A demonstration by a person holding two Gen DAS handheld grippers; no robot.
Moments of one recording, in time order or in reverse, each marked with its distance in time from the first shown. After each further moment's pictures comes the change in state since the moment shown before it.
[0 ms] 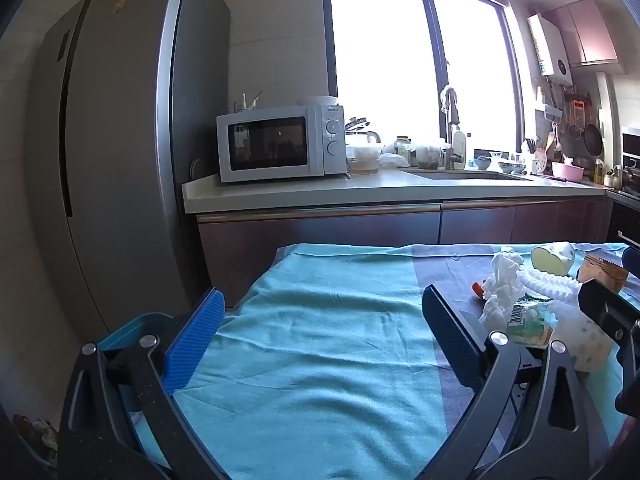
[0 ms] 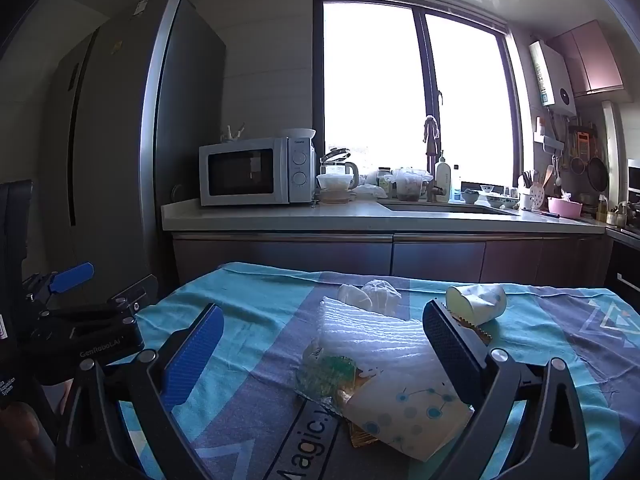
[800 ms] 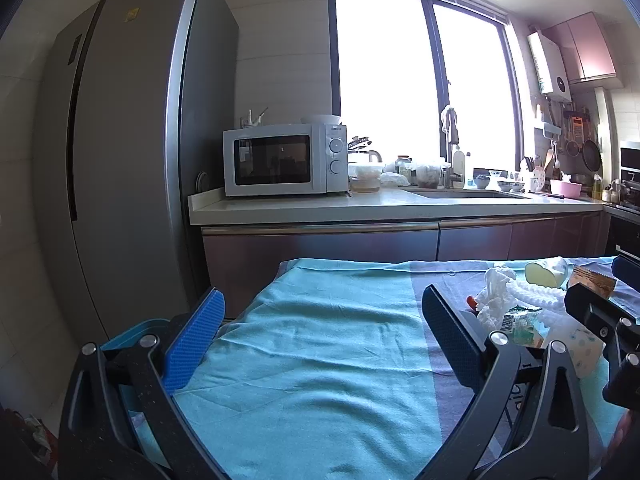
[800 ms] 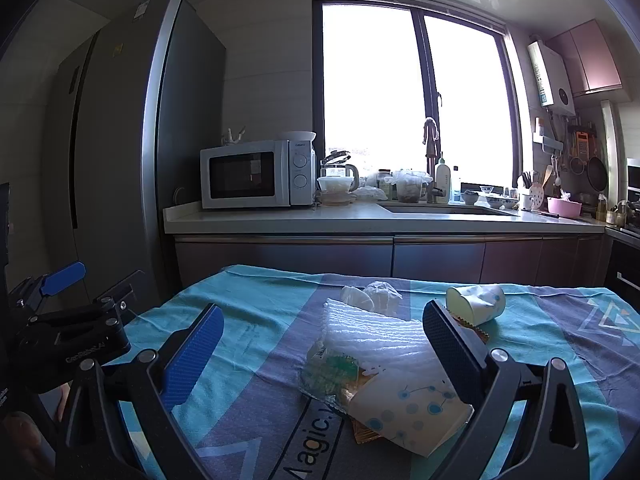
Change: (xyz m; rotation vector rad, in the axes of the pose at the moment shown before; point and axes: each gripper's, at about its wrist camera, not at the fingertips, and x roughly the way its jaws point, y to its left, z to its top) left arm -0.023 0.007 0.000 -0.026 -0.075 -0.006; right arm -0.007 0.002 0.000 0.015 -0.021 0.000
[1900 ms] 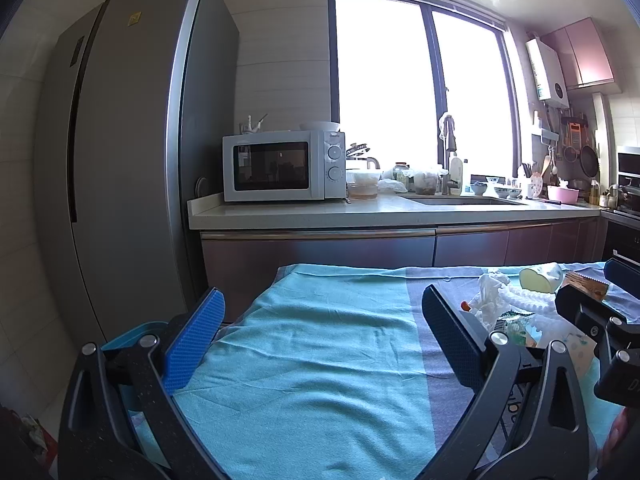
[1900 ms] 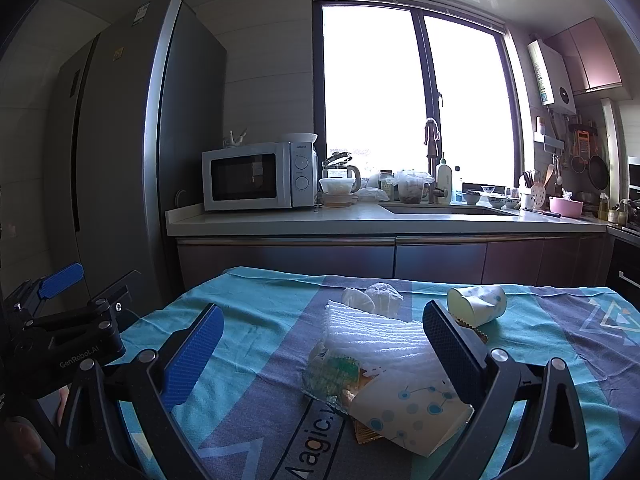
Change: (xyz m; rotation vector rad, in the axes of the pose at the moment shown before) left arm -0.009 -0.002 -0.003 -0.005 -0.030 -0.007; right arm -0.001 -0.001 0.001 0.007 -0.004 0.005
